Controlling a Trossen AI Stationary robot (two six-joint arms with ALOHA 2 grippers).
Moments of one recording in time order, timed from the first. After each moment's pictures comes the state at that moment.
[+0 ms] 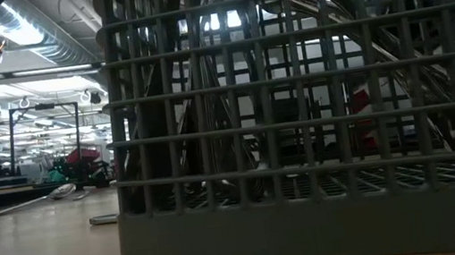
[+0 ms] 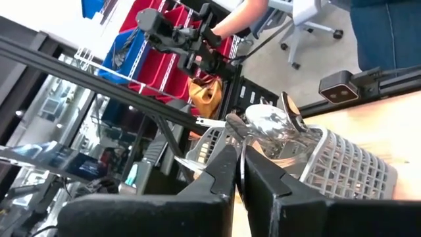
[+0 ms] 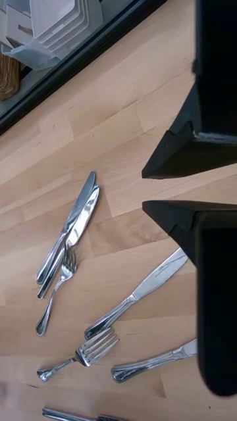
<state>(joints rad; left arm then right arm) -0.29 1.16 0.72 0.22 0.37 1.18 -0.48 0.66 0.59 -0.59 -0.15 -0.14</state>
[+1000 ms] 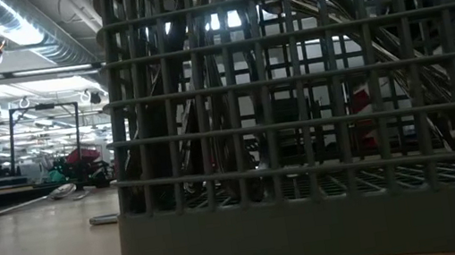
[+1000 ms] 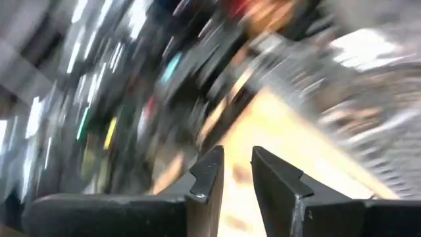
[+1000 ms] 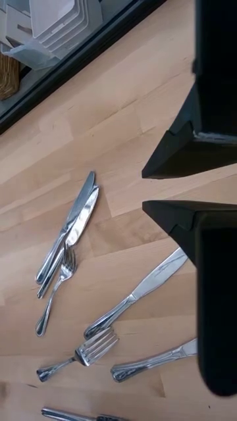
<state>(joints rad) -0.27 1.11 0.72 0.21 -0.06 0.83 -0.48 0.66 0.59 -0.59 -0.15 -0.14</state>
